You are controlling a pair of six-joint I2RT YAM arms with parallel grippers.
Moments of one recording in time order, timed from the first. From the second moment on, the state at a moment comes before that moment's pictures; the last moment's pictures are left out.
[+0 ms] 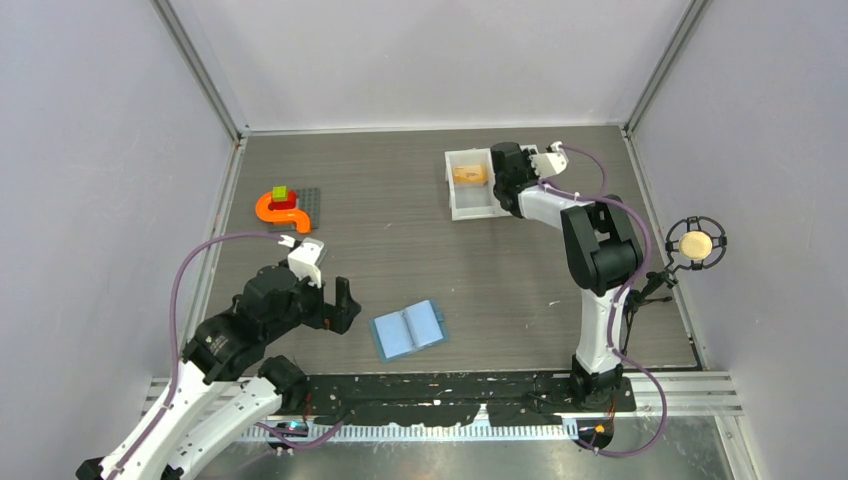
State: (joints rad) left arm -0.65 0.49 0.76 -0.87 -0.05 -0.31; right arm 0.34 2.04 1.33 0.17 0.74 1.17
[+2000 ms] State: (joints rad) left arm -0.65 0.37 0.76 -0.85 -0.12 -0.37; right arm 0.35 1.32 1.16 -0.13 0.03 0.44
